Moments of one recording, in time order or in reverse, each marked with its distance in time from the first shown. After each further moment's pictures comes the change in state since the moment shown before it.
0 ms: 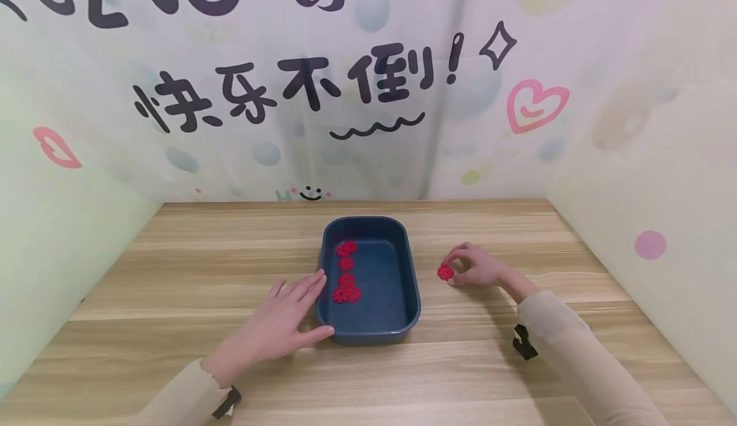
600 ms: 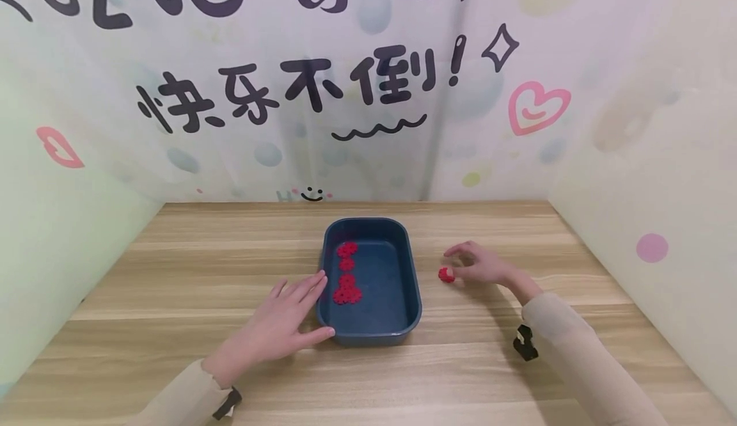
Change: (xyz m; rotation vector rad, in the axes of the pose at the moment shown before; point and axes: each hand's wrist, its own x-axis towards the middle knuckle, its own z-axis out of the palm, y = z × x) left_hand -0.001 -0.001 -0.001 -0.009 0.009 0.010; right_hand -0.002 -0.010 -0.009 0.078 0.034 -0.012
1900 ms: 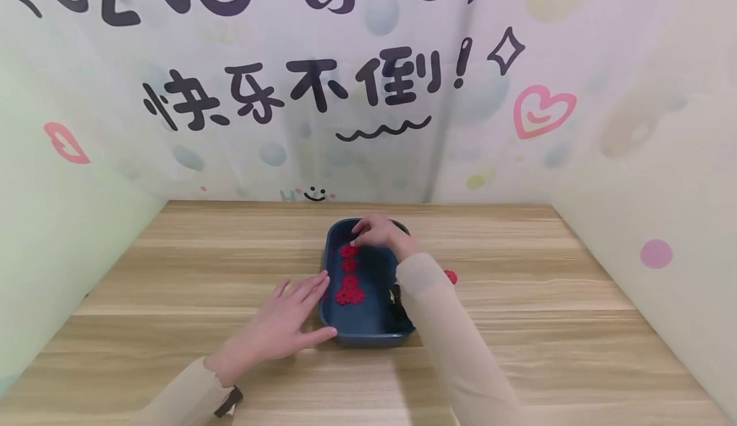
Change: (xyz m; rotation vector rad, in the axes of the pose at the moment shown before) left_hand 0.000 0.000 -0.001 -0.003 0.001 0.001; right_hand 0.140 -0.139 0.061 -0.003 -0.054 0.168
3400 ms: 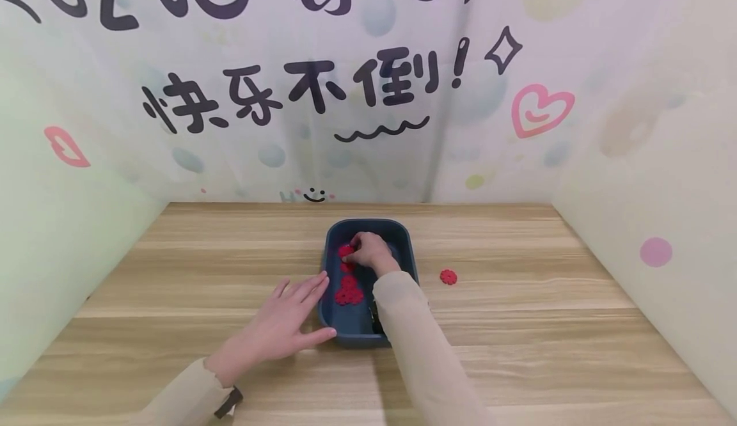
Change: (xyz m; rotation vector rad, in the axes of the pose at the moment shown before) left_hand 0.000 0.002 0.000 0.002 0.008 0.003; right_hand 0.007 0.009 0.051 -0.034 0.167 0.194
